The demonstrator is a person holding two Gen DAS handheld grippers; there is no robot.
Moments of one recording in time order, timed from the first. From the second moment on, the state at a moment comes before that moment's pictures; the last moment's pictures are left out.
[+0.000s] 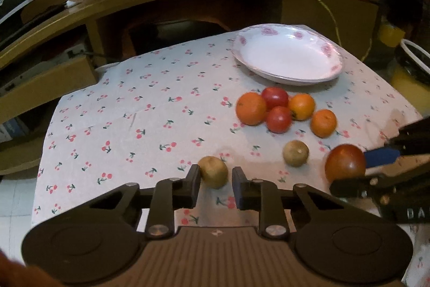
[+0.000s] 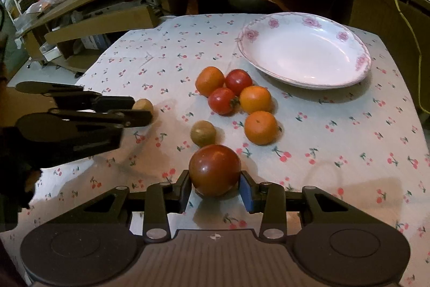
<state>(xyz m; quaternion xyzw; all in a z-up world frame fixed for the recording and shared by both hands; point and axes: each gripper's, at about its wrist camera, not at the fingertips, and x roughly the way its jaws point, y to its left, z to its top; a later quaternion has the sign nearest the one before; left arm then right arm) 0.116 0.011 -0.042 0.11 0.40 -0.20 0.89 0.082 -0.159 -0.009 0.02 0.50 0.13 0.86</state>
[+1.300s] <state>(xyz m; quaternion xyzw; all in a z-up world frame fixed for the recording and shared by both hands) 0.132 -0.064 -0.013 0.10 0.38 -0.23 0.89 0.098 -0.196 0.030 0.04 0.44 0.08 0.89</state>
